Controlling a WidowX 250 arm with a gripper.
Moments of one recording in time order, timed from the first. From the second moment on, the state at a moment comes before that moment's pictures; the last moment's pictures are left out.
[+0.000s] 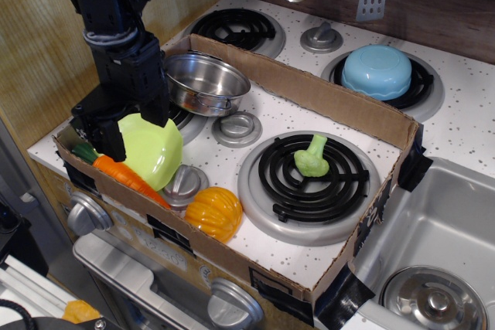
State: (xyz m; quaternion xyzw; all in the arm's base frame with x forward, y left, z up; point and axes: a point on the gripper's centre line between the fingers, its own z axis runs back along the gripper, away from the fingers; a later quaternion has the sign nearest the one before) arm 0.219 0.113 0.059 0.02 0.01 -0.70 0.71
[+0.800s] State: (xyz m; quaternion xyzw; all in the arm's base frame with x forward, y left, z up) arm 0.223 0.149 0.032 0.00 0.00 -0.73 0.69
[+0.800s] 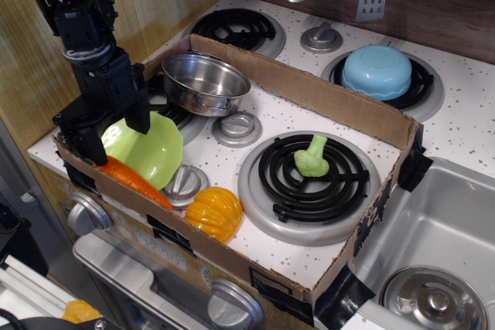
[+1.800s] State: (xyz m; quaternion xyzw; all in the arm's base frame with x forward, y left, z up) arm 0.220 0.144 0.010 0.04 -0.05 -0.70 0.71
